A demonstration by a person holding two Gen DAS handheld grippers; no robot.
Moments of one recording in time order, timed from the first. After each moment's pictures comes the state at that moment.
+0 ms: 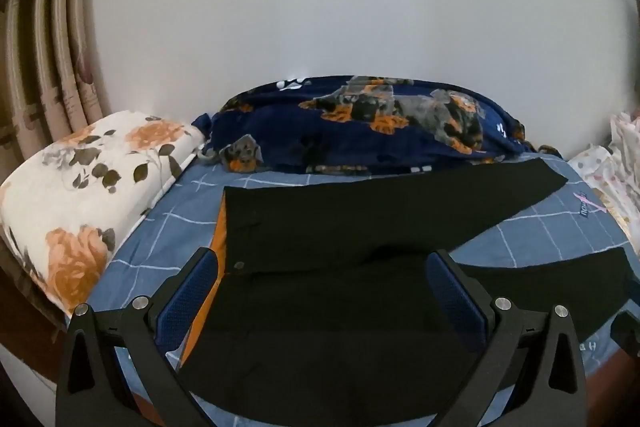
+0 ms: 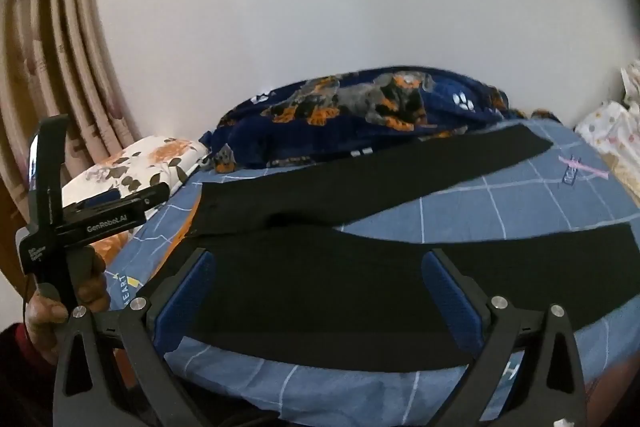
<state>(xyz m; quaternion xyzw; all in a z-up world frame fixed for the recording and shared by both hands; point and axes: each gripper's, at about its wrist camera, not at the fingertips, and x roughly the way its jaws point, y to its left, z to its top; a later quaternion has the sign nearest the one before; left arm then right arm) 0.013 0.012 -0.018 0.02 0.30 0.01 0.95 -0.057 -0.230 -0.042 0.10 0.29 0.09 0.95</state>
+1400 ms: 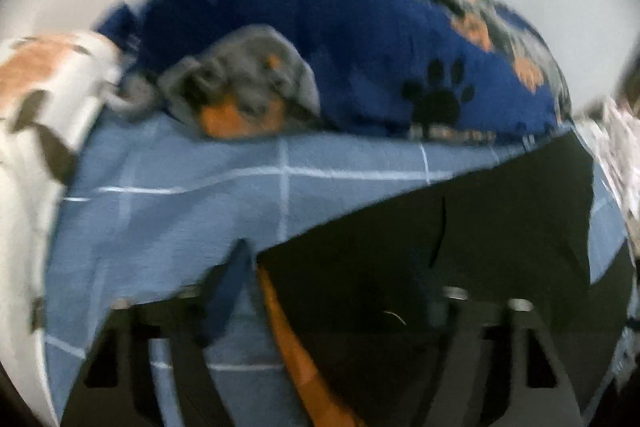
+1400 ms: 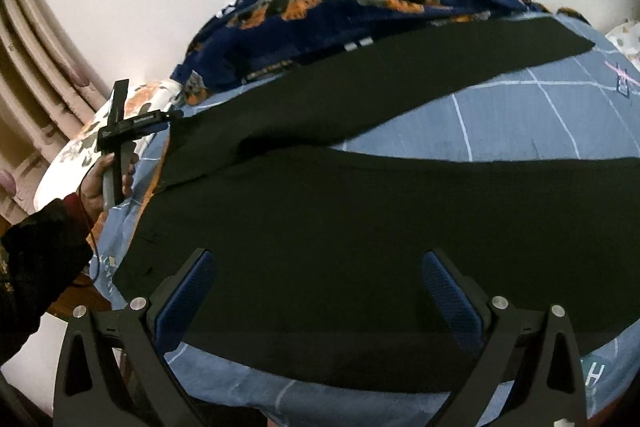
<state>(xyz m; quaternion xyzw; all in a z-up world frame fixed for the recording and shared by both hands) 0.343 0.210 -0.168 -0.01 0.49 -0.16 0.86 0.039 -0.215 -0.128 0.15 0.45 0.11 0.87</state>
